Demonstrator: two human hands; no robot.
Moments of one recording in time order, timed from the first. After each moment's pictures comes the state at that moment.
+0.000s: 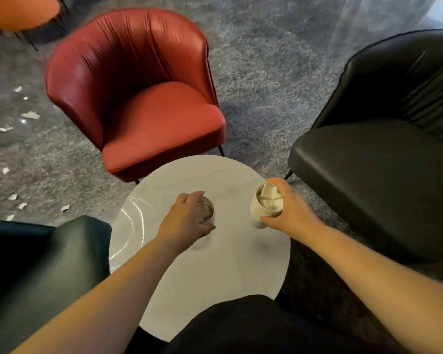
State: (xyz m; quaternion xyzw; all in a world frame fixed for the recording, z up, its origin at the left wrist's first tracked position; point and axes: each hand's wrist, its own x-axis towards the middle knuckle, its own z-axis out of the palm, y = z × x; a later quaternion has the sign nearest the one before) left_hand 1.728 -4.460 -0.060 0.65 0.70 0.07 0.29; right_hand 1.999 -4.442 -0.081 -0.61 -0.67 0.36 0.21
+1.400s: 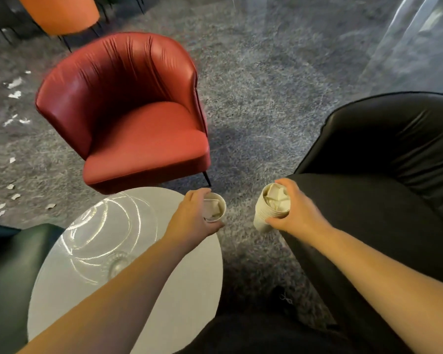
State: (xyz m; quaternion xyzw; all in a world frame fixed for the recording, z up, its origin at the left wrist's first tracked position) left_hand 1.952 -4.318 -0.051 0.61 0.72 0.21 0.27; right_hand 2.215 -4.261 -0.055 -0.56 -0.71 0.38 0.19
